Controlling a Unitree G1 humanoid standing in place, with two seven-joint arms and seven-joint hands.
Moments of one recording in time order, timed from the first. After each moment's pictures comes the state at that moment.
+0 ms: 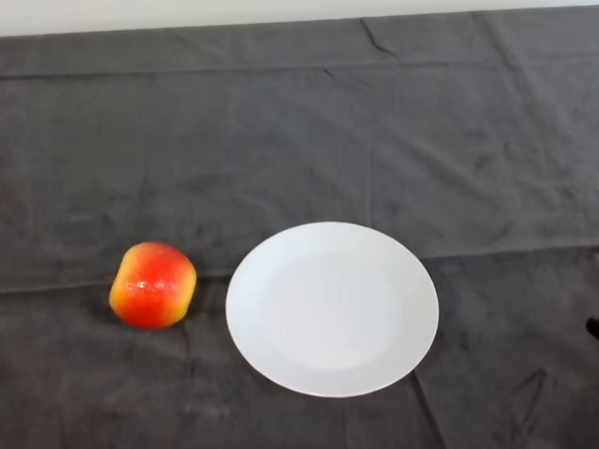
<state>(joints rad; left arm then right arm) -0.43 0.69 0.40 1.04 0.02 -0.28 0.48 -0.01 -0.36 0.05 0.27 0.57 -0.14 -0.63</state>
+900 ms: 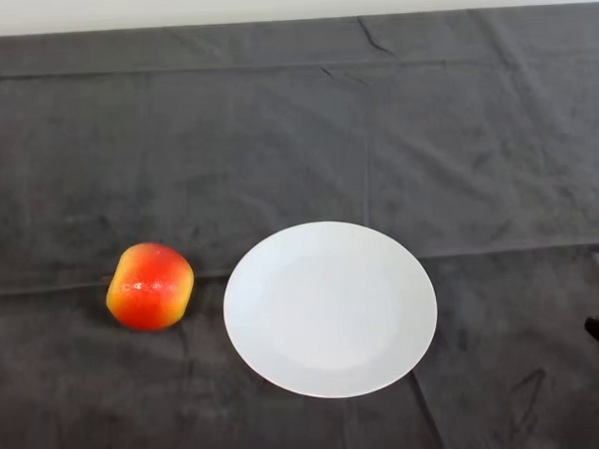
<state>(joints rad) -0.58 0.61 0.28 1.04 0.02 -0.49 0.30 -0.01 -0.36 0.05 0.27 0.57 -0.14 -0.63</state>
